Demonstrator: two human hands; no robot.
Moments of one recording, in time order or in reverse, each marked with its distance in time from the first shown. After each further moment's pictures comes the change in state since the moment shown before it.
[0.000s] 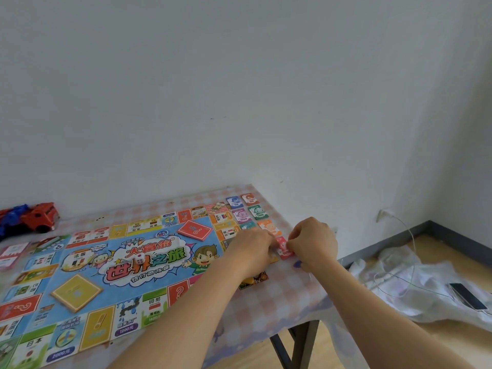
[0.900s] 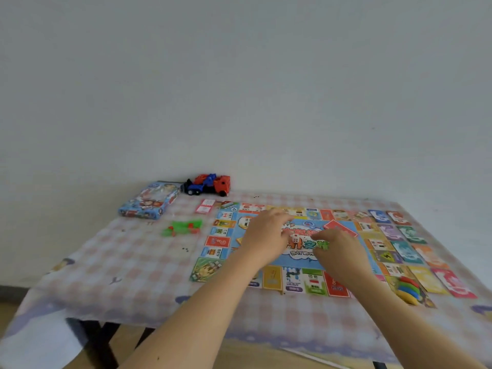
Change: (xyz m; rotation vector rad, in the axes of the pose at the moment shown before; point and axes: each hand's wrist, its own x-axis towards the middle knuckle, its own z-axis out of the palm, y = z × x) left_hand -0.186 -0.135 -0.072 -0.054 0.416 -0.495; right_hand -0.100 -0.146 0.108 -0.160 -0.181 -0.628
